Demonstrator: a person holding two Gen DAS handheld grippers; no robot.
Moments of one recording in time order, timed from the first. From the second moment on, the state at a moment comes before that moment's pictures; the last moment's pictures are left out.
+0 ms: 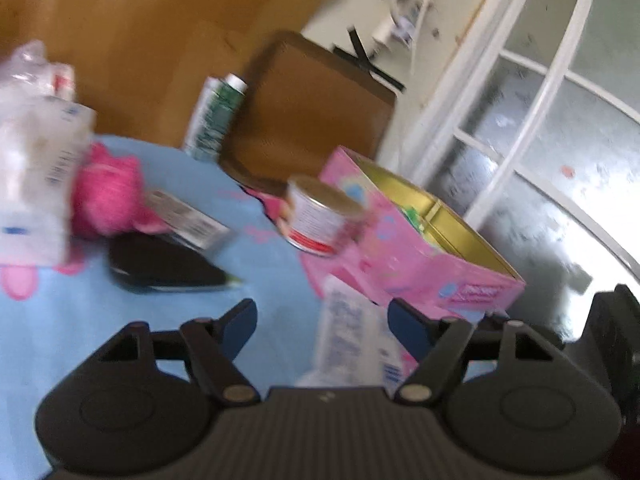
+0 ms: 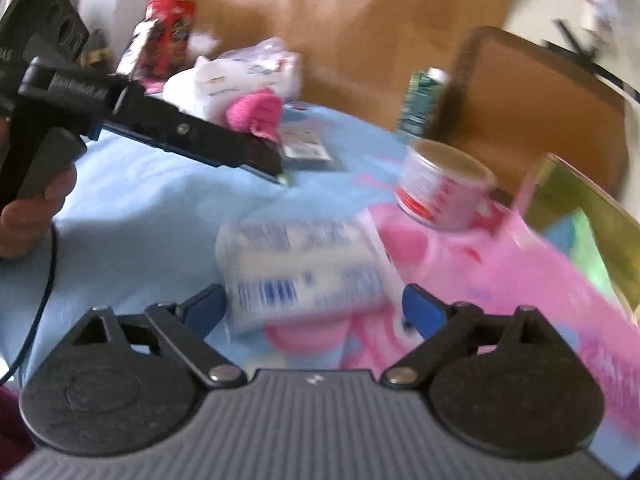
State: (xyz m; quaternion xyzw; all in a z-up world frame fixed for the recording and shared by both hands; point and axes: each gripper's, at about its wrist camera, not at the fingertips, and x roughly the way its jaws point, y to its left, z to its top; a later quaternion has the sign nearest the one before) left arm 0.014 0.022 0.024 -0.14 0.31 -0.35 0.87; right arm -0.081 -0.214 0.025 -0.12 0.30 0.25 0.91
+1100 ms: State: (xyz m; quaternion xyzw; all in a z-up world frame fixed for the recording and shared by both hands) left arm 0.056 -0.217 0.089 -0.03 0.26 -0.39 0.88; right arm -0.007 -0.369 0.049 -0.03 0.17 -0.10 0.98
